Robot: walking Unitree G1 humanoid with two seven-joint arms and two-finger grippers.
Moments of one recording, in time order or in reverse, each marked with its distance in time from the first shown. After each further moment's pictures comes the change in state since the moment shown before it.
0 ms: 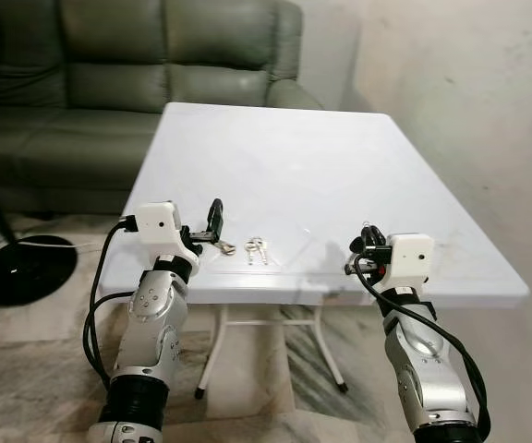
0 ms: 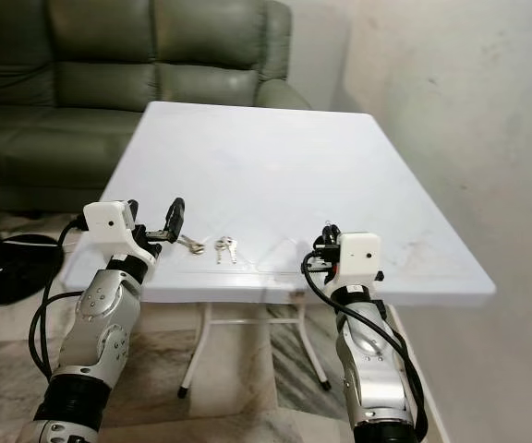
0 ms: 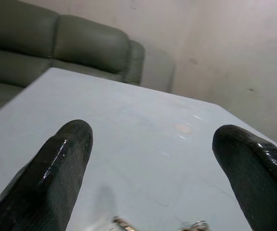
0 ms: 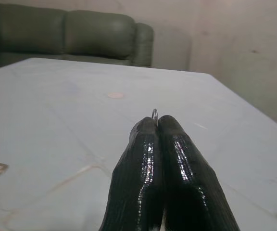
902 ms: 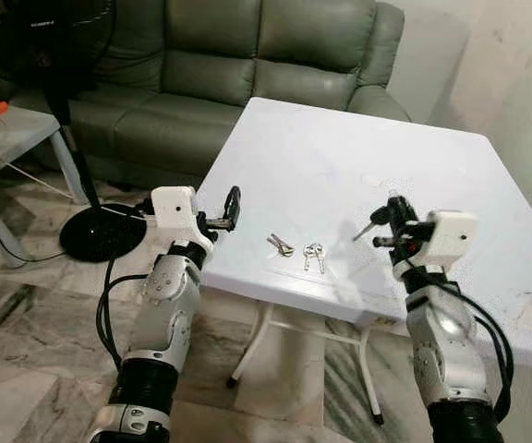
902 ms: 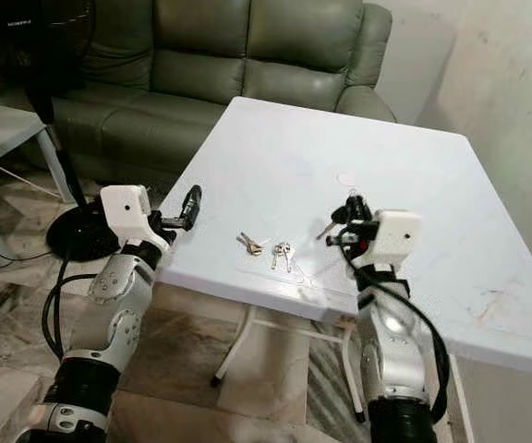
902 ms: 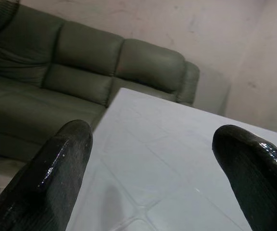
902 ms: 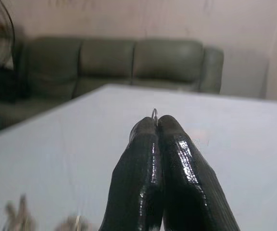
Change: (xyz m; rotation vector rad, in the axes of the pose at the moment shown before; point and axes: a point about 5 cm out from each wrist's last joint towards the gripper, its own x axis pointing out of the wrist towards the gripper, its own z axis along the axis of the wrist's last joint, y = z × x) left arm 0.013 -0.014 0.011 -0.010 -0.016 -0.037; right arm 0.007 -0.016 0.011 0.060 -0.075 -0.015
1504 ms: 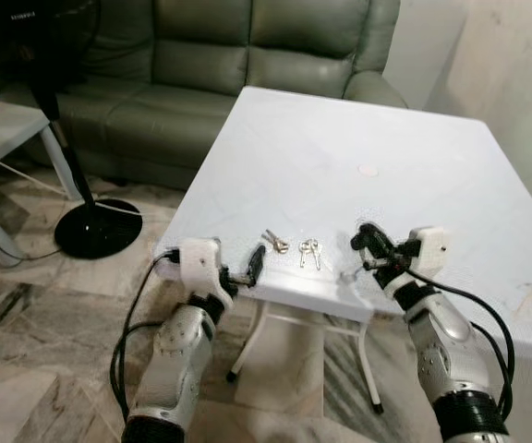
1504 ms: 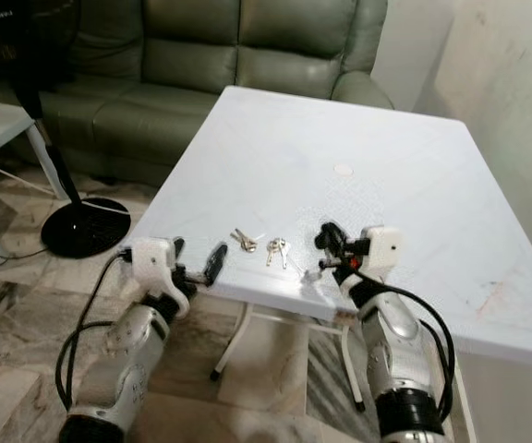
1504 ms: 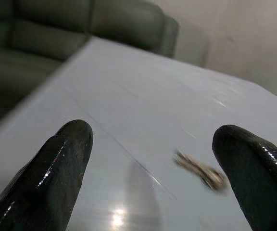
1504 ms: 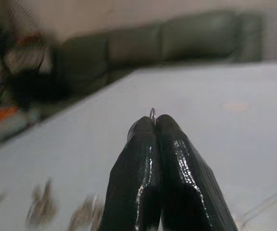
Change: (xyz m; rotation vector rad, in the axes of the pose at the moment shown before) left arm -0.032 -0.014 -0.033 -0.012 0.127 -0.101; right arm 0.012 -0.018 -0.003 0.197 -0.025 0.117
